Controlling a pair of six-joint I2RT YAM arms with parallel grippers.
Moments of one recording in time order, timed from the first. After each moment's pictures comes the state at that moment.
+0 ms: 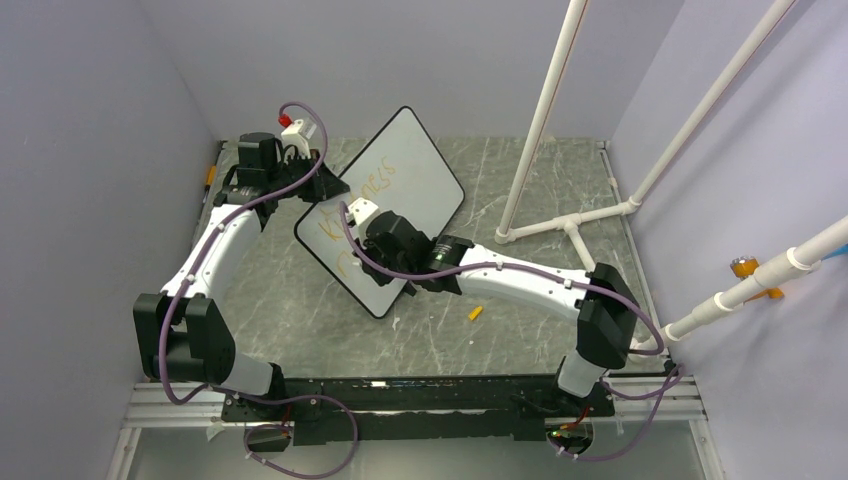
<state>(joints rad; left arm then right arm) -0.09 1.44 1.22 -0.29 0.64 -0.24 1.09 1.66 1.36 -0.32 0.11 0.18</state>
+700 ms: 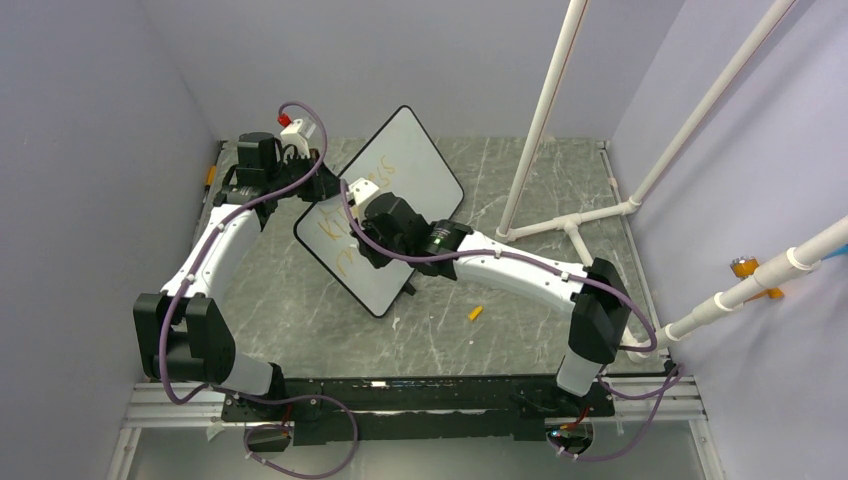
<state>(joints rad) -0.08 1.44 1.22 -0.28 0.64 -0.24 1.04 1.72 1.49 -0.37 0.13 0.18</state>
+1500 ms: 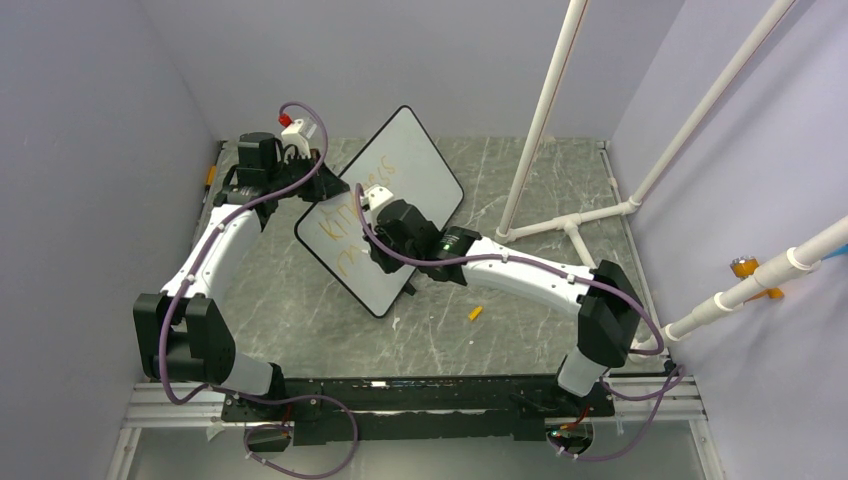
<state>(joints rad) -0.09 1.44 1.22 -0.28 0.64 -0.24 1.02 1.66 1.36 -0.32 0.13 0.23</state>
